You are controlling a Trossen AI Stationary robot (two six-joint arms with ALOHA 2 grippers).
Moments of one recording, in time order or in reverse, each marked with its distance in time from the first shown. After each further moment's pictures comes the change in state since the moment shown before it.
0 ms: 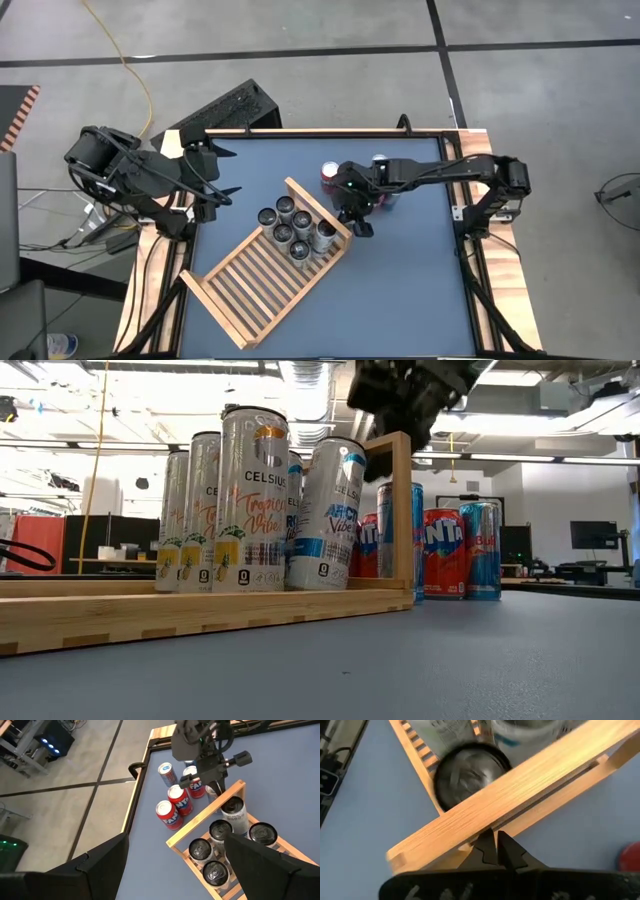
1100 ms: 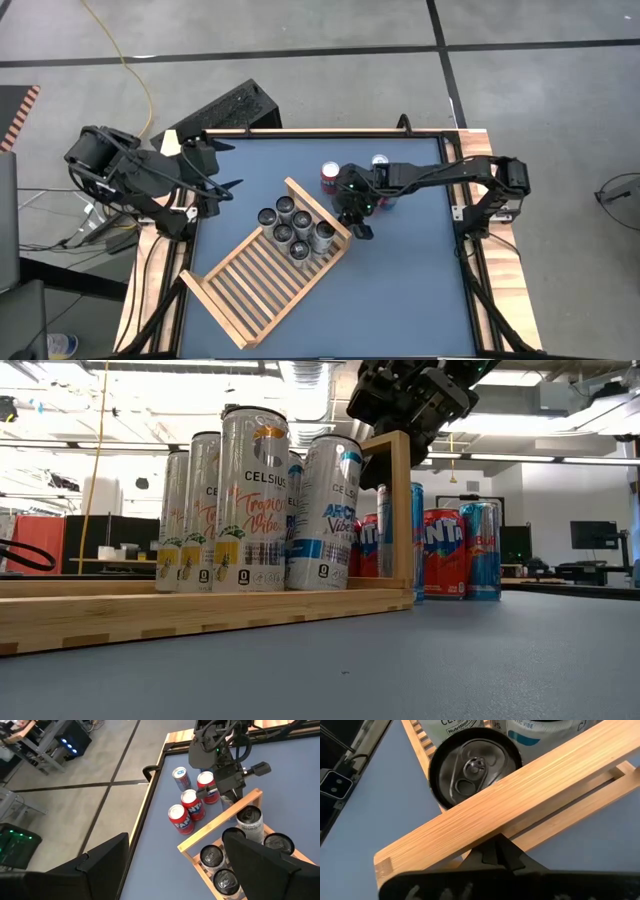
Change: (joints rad) left arm 0.000 0.000 0.000 0.014 -0.079 -0.019; right arm -0.011 0.000 -0.099 0.182 -0.107 -0.012
